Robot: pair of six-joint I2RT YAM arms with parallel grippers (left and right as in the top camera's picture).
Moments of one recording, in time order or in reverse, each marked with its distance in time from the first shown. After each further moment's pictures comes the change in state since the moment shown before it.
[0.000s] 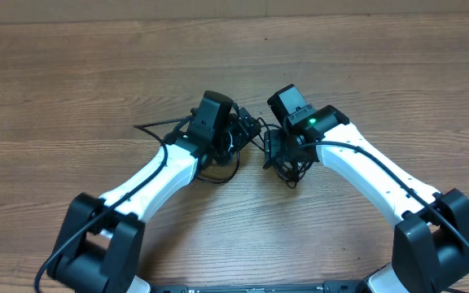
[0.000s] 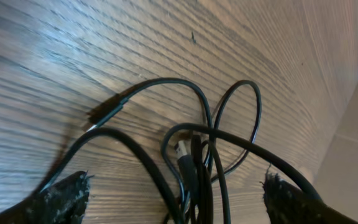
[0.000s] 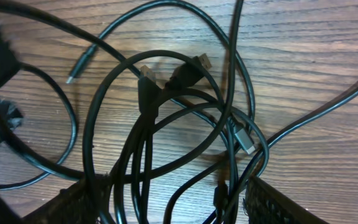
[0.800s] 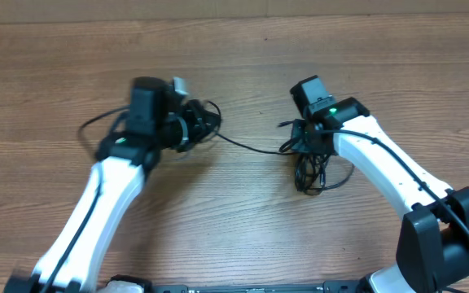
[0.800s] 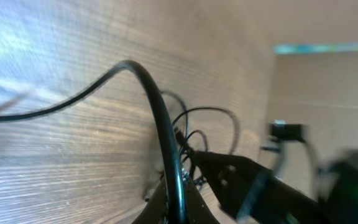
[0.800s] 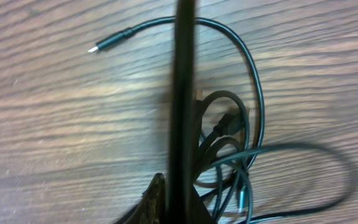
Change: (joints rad) left arm 0.278 -0.315 0.002 -0.174 0.315 0.285; right arm -0.130 0.000 0.000 -0.027 0.095 0.068
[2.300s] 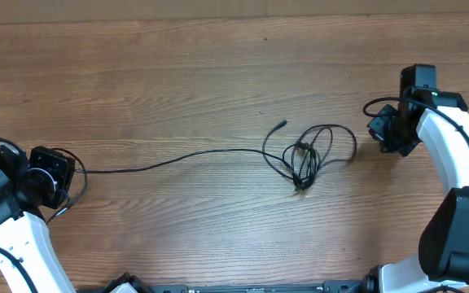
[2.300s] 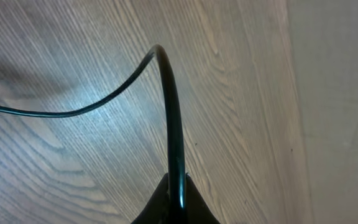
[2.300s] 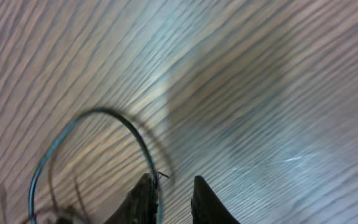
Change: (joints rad) left arm 0.868 -0.237 0.000 -0.509 -0.143 0.226; right arm -0.519 0.000 0.000 -0.031 -0.126 0.063
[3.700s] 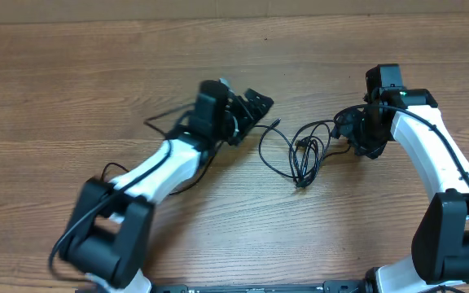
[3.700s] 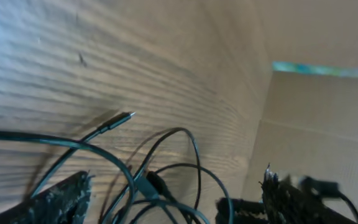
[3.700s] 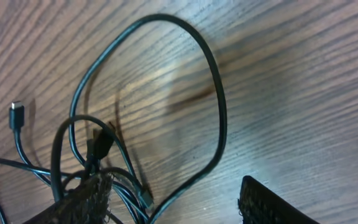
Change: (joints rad) left arm -1.135 0.671 0.004 1.067 -0.033 -0.595; right arm 0.154 0.000 -0.004 -0.010 -0.126 -0.080
